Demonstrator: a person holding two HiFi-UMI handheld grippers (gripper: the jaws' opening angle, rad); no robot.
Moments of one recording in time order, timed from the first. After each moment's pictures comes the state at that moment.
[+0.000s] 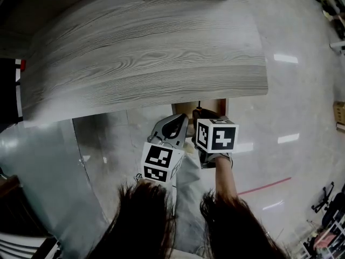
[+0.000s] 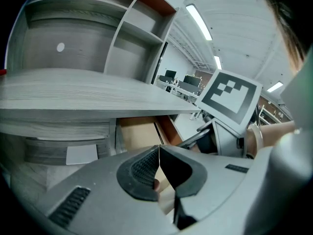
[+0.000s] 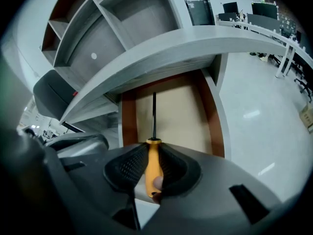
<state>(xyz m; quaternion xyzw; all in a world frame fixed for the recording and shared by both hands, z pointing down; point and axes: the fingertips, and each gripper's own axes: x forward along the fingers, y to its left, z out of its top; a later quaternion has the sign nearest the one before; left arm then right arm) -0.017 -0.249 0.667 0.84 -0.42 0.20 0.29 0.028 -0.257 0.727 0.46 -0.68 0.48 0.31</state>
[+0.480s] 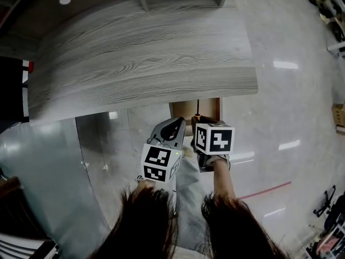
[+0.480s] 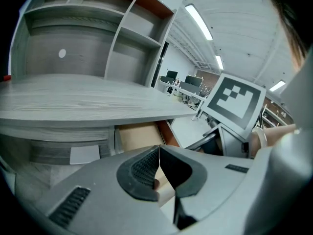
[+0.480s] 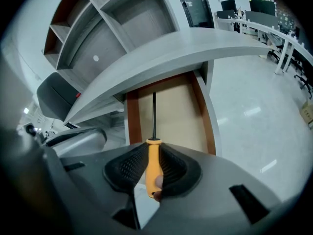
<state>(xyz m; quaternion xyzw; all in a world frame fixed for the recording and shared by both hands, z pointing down) -0.014 -0.236 0.645 0.83 -0.43 0.21 0.29 0.035 -0.235 0.709 0.45 -0.68 0.49 0.30</state>
